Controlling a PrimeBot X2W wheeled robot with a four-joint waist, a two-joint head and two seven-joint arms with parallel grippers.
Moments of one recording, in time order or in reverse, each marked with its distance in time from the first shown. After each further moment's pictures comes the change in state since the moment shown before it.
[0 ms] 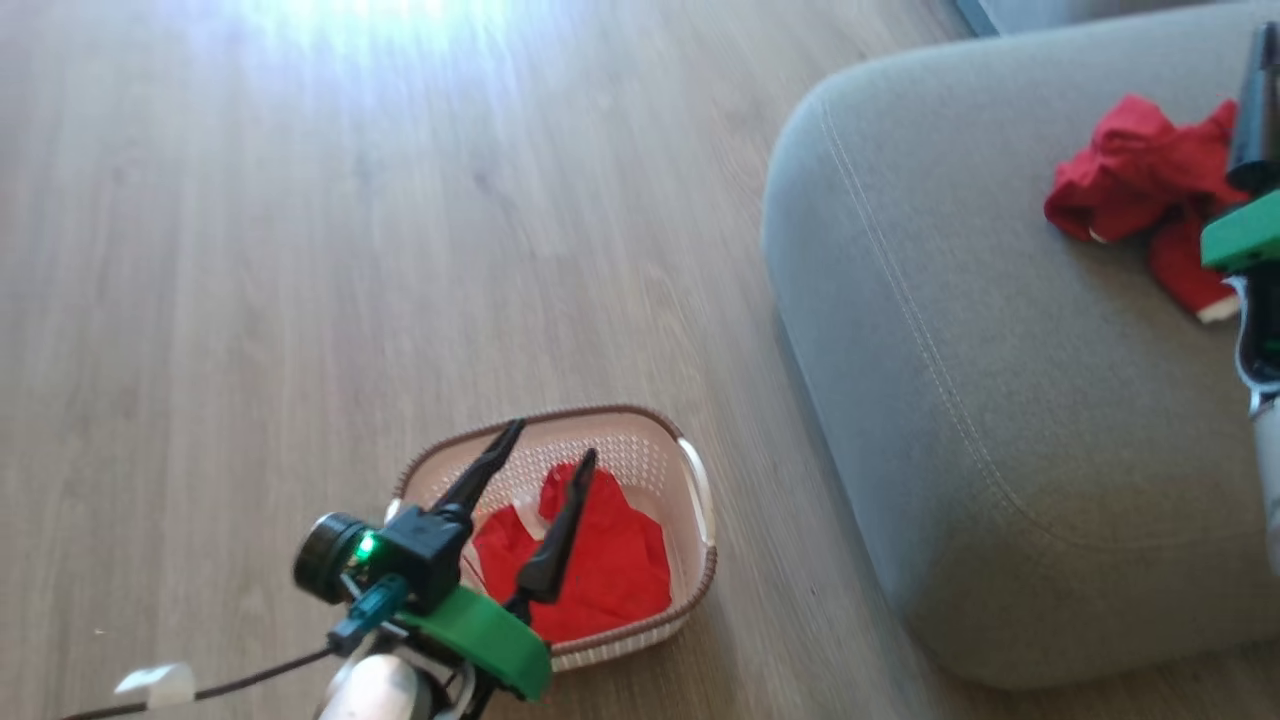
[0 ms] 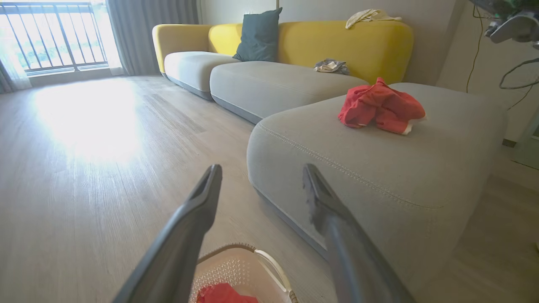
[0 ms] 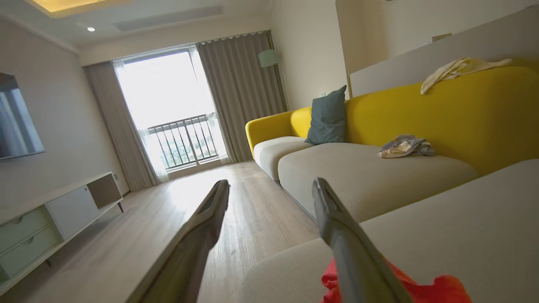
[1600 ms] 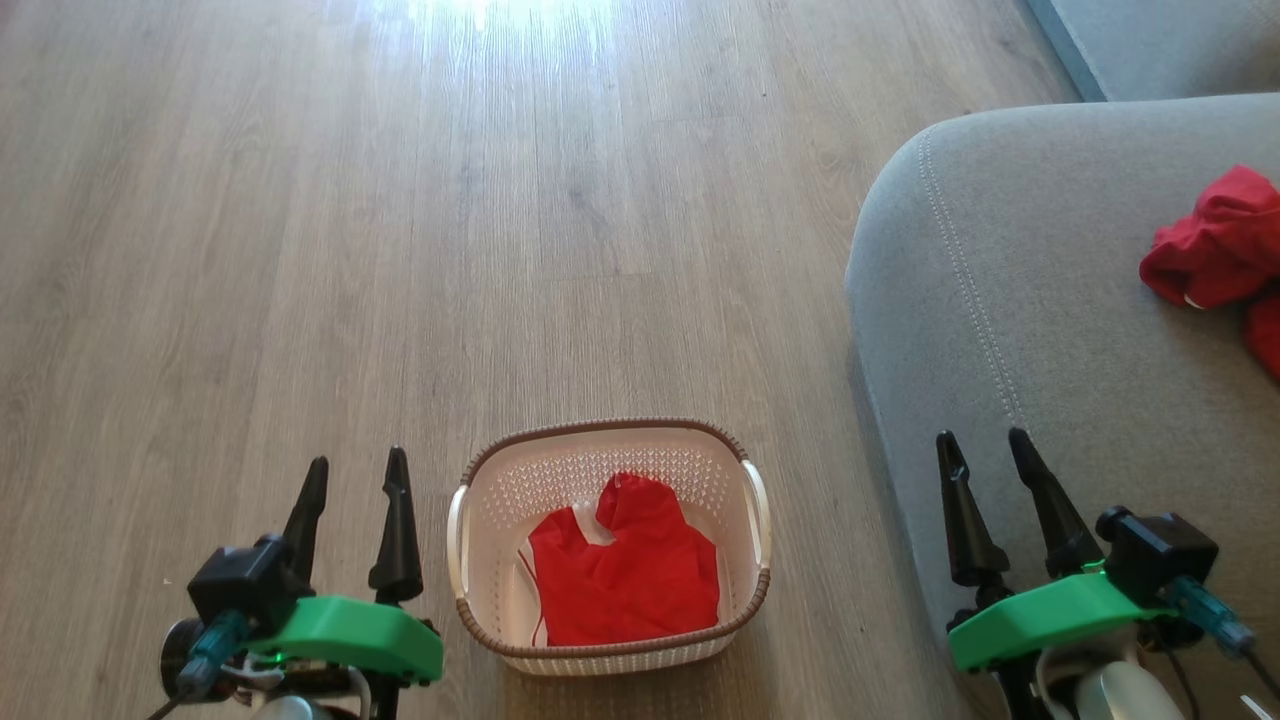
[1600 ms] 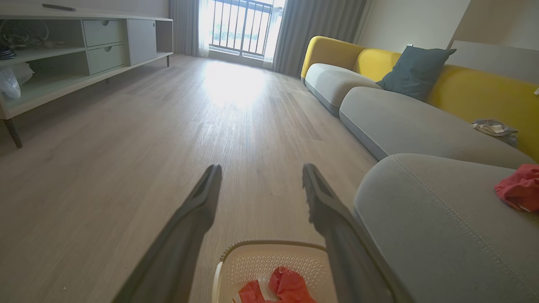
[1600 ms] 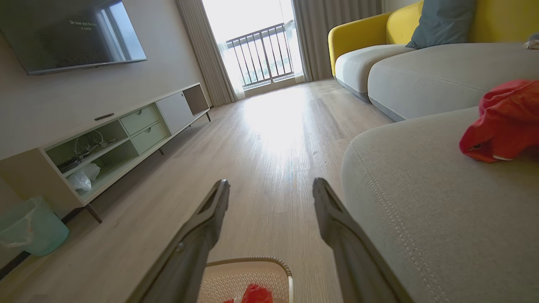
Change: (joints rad) left arm 0.110 -0.013 0.217 -0.034 -0.173 0.227 0.000; right arm 0.718 0.271 0.105 -0.479 -0.181 0.000 -0.002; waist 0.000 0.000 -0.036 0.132
